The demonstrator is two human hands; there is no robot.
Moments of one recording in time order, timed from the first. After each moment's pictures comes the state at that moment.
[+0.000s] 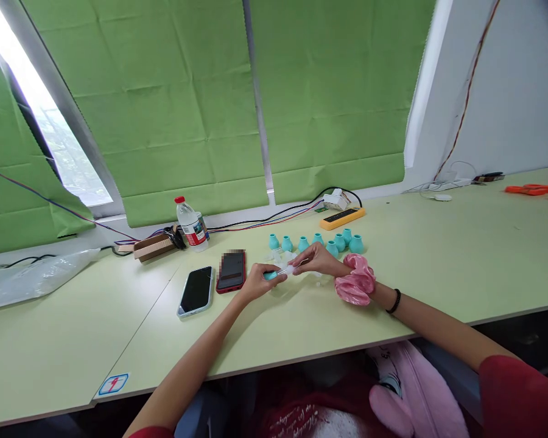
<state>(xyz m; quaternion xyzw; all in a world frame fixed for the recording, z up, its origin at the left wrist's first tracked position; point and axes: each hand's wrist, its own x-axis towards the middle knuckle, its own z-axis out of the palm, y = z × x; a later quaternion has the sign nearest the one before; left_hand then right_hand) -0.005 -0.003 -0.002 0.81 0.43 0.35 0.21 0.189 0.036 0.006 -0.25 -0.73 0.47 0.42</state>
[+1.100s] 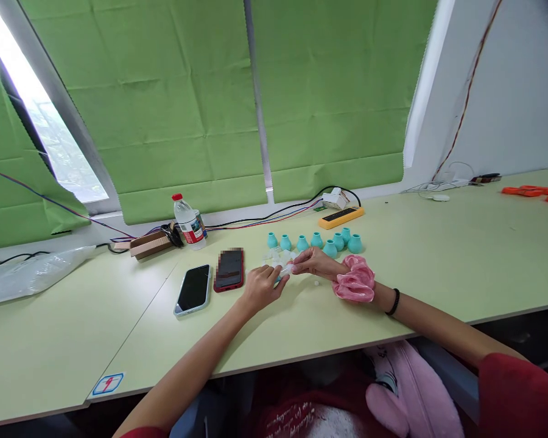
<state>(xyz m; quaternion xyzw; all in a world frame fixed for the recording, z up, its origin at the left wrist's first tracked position) 0.007 -0.011 -0.016 0.83 0.40 0.30 -0.23 0.188 0.047 -0.011 -0.27 -0.58 0.67 0.38</state>
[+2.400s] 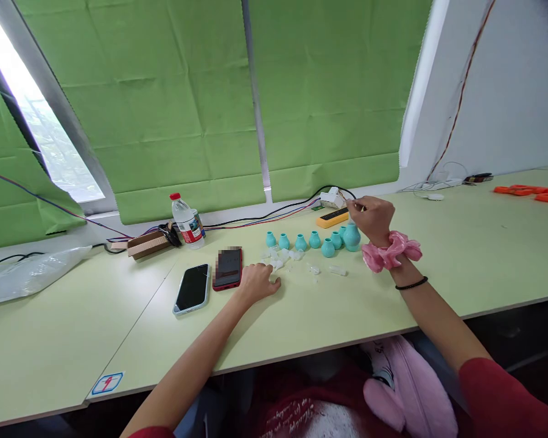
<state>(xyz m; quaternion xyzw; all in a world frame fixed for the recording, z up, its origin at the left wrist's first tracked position) 0.005 -0.007 -0.002 0.81 0.57 0.09 -0.13 0.288 0.074 0.054 -0.58 -0.60 -0.22 0.51</state>
